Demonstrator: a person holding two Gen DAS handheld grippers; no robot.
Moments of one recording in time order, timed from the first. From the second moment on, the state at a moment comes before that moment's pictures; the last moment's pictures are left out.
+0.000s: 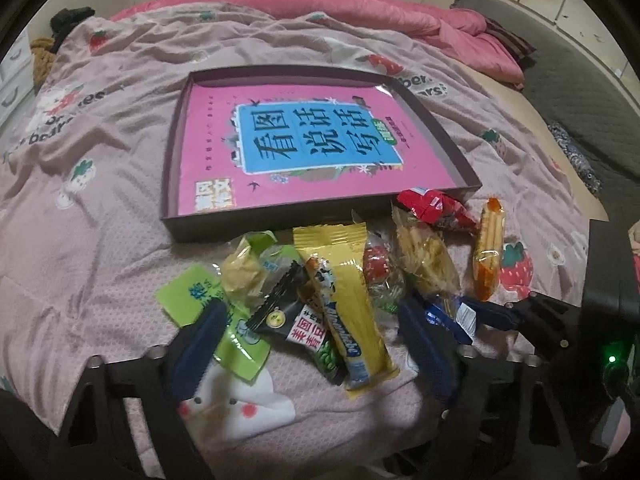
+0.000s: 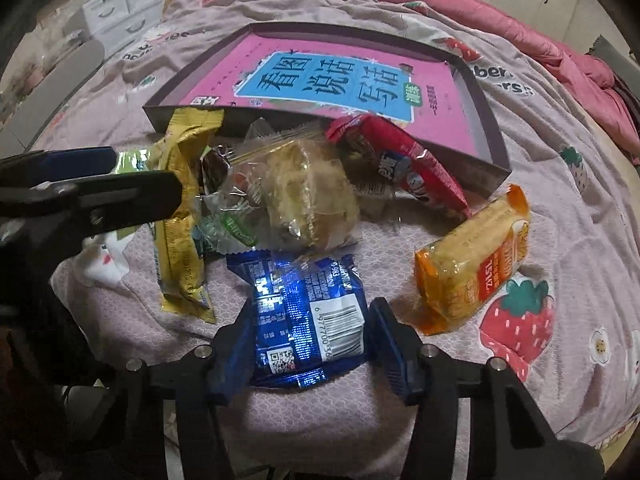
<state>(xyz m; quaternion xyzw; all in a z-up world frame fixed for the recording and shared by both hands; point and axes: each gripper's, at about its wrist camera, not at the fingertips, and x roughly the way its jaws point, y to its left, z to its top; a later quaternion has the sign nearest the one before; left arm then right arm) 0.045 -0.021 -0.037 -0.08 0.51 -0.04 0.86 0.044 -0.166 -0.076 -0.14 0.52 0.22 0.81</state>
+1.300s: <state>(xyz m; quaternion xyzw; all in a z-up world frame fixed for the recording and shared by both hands) 0.033 -0.002 -0.005 -0.12 0.46 -0.10 0.87 0.026 -0.206 -0.026 -0.04 0.47 0.26 0.84</state>
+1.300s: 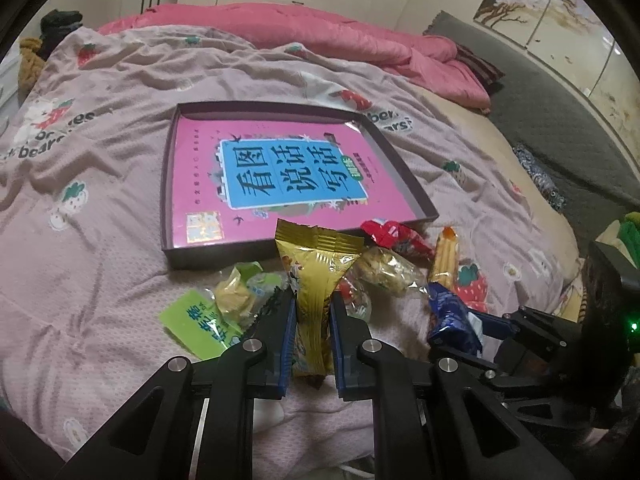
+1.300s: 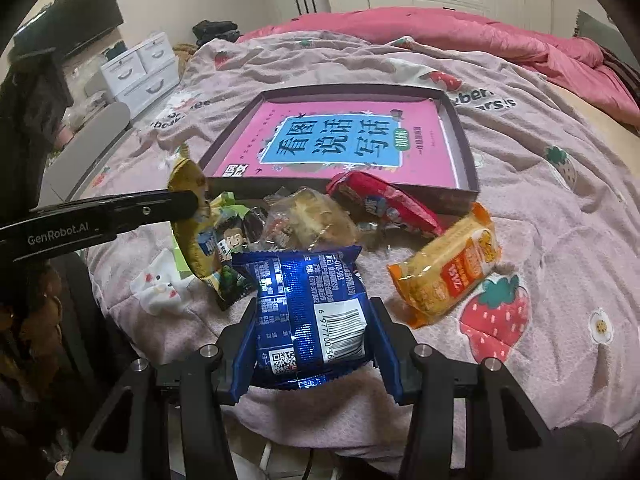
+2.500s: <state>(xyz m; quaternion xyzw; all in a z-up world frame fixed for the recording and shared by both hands) 0.088 0.037 0.014 -0.14 0.39 -0.05 0.91 0.135 -0.215 -0.003 0.01 0.37 0.21 0.90</state>
